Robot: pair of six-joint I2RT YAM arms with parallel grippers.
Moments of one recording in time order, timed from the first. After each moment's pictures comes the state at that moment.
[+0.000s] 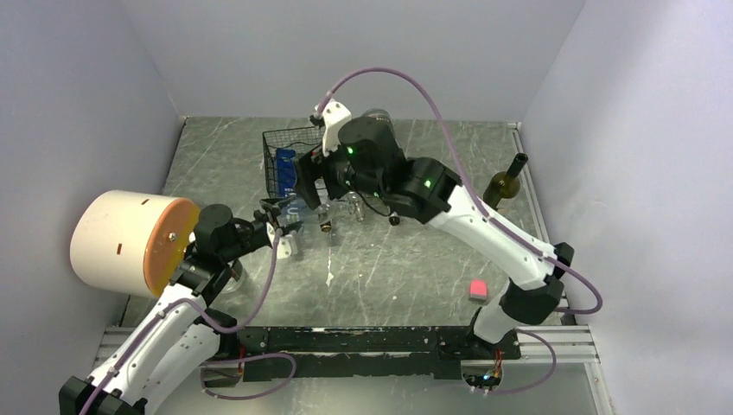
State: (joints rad) left arm -0.39 0.71 0.51 0.02 0.58 0.90; right arm 1.09 1.56 1.89 -0.71 0.14 0.22
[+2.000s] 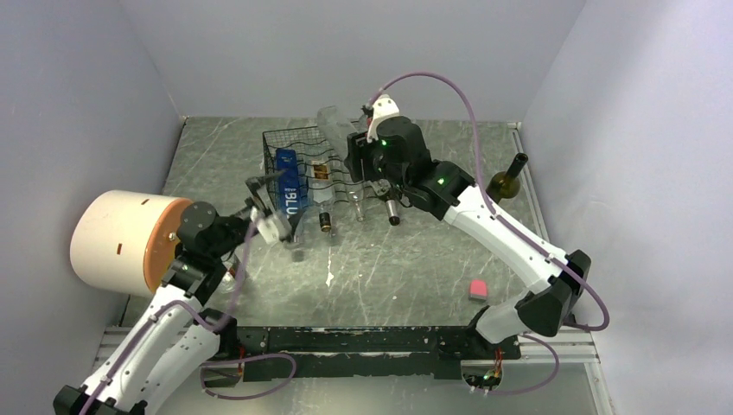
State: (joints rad) left arm -0.38 0.65 0.53 0.14 0.58 0.83; right arm 0.82 1.46 1.56 -0.51 0.22 0.21
